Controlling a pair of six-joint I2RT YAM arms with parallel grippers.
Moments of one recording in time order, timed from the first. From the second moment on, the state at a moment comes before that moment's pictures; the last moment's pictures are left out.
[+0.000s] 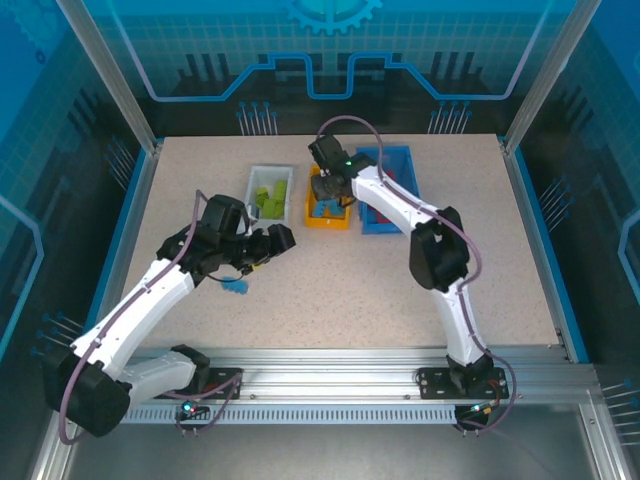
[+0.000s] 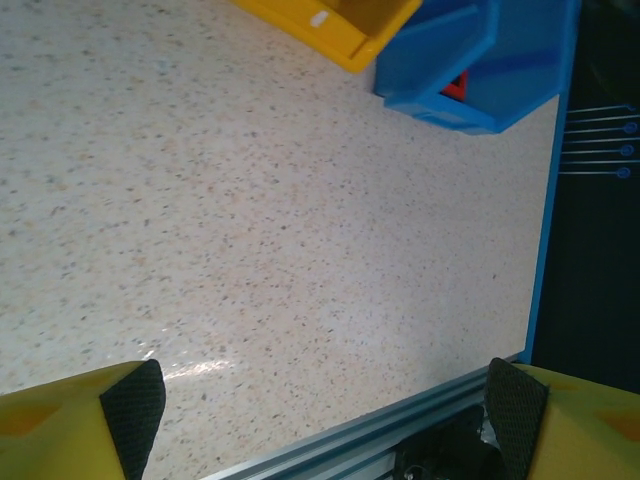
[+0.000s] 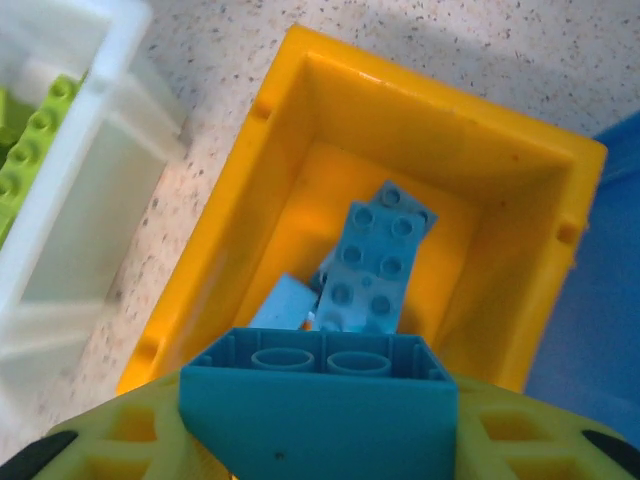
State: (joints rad) left arm -0.40 1.12 0.96 -0.68 0.36 -0.87; right arm 0.59 2.29 2.12 -0.83 0.20 0.27
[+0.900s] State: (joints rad) left arm -0.44 1.02 0.97 -0.78 0.18 -0.90; right arm 0.58 2.20 2.25 -0.89 0.18 0.26
